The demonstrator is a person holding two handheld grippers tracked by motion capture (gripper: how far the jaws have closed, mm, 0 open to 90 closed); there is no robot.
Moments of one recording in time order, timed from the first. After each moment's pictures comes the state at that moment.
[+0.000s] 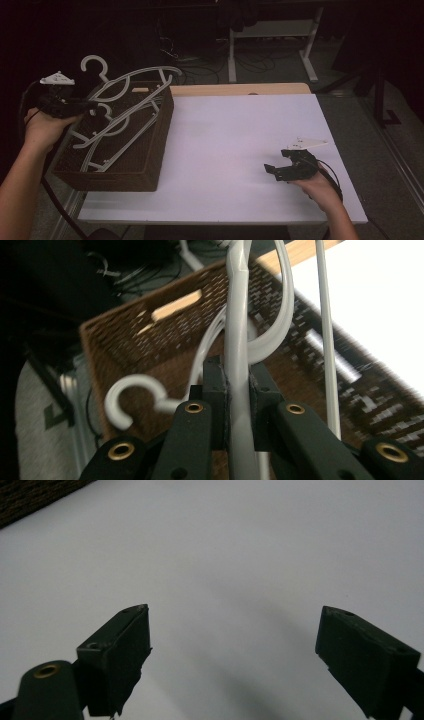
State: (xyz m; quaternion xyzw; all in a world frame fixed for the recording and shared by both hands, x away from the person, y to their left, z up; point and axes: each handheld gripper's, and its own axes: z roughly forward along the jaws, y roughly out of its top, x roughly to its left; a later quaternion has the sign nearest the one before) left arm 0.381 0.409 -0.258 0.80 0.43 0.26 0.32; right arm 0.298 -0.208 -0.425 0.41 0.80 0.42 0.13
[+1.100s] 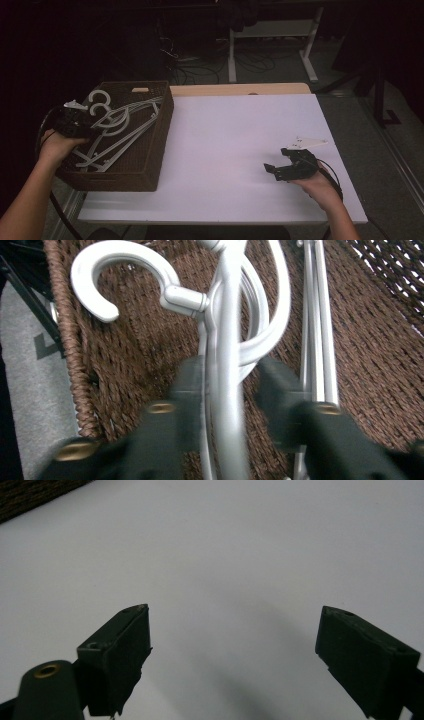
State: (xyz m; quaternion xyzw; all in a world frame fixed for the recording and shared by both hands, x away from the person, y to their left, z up) left arm 0.399 0.434 -0.349 0.81 0.49 0.22 0.24; right arm 0.298 -0.207 -0.422 0.40 0.80 0.42 0.15
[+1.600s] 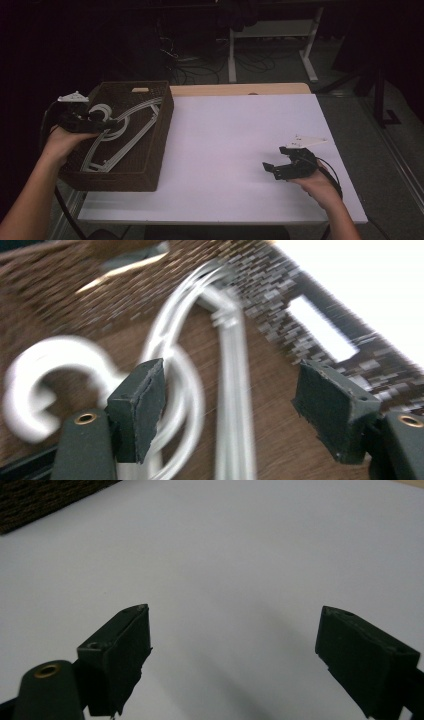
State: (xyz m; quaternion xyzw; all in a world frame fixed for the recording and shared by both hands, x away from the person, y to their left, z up) left arm 0.384 0.393 -0.315 0.80 0.42 0.18 0.38; right arm 0.298 -0.203 -0.414 0.39 0.81 0.42 0.15
